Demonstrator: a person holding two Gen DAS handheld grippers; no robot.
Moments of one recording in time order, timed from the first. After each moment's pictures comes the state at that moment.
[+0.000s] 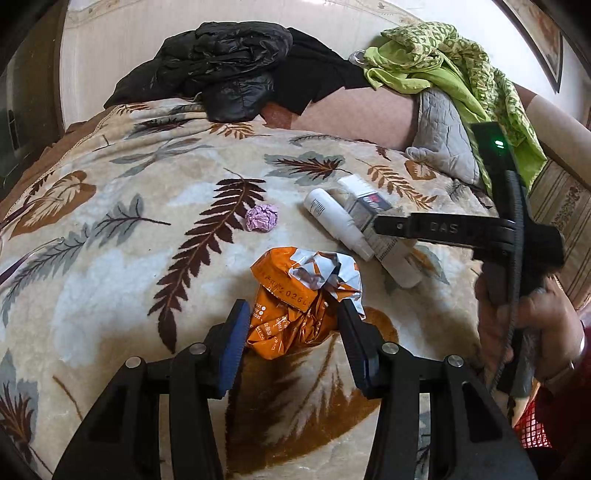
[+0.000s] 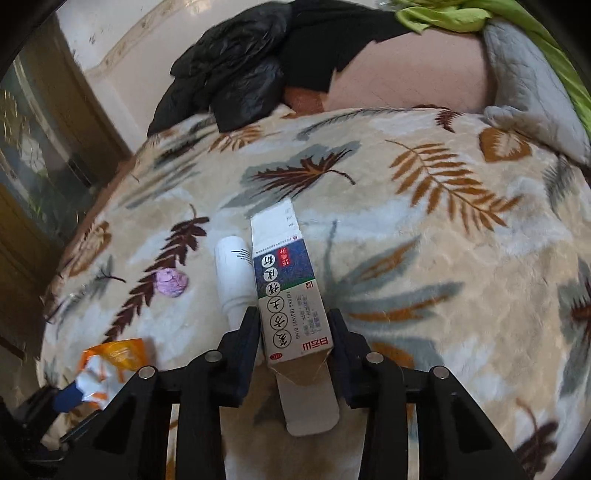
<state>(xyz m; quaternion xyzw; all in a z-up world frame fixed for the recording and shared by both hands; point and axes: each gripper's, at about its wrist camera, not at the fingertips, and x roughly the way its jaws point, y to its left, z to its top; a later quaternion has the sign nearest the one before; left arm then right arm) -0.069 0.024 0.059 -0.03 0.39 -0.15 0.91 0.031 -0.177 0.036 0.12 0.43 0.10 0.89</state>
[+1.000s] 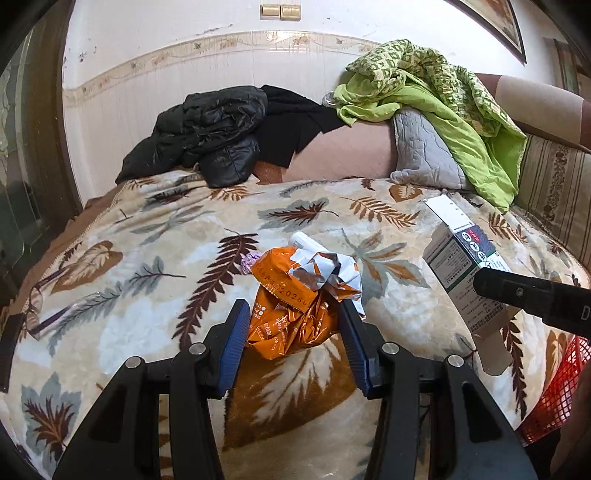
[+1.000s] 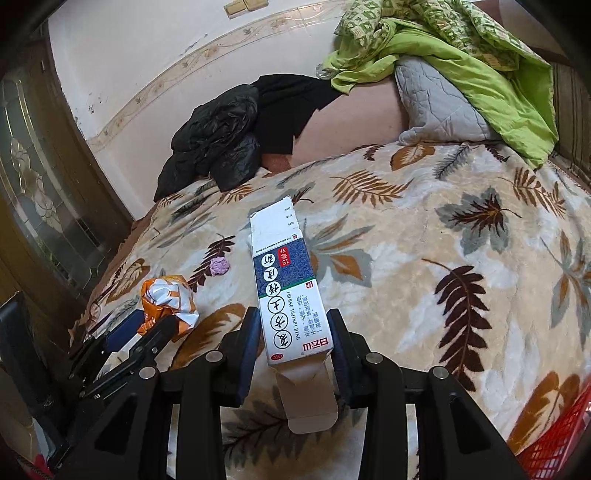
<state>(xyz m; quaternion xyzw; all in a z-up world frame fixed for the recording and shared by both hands) -0.130 -0.003 0.090 0.05 0.28 -0.13 0.95 -0.151 -0.185 0.089 0.19 0.33 0.03 0.92</state>
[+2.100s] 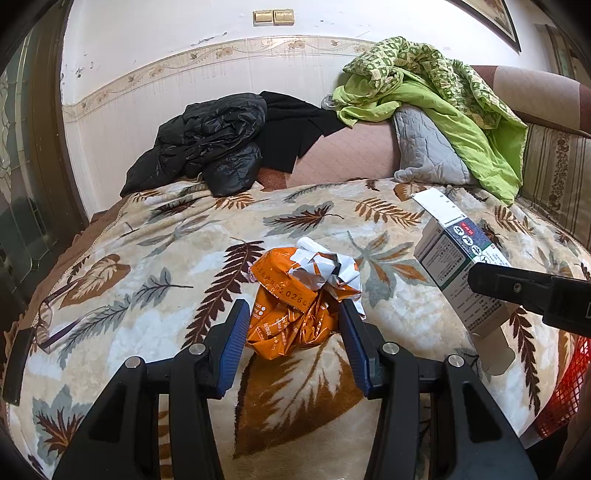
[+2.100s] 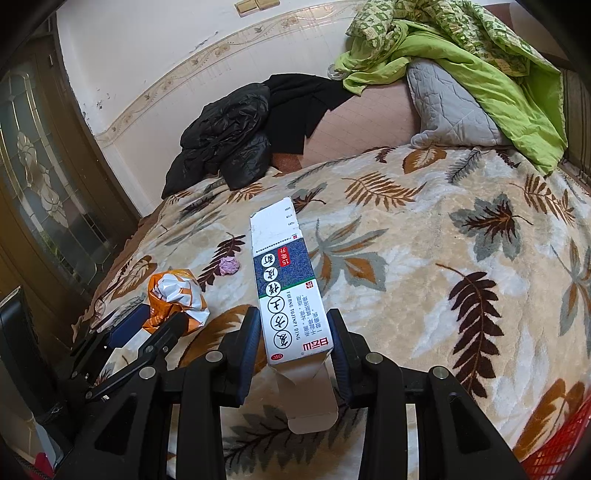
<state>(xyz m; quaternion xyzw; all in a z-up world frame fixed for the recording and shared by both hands) -0.129 -0.009 0.090 0.07 0.27 -0.12 0.95 -0.145 -0.179 0.089 0.18 0.33 0.04 0.93</state>
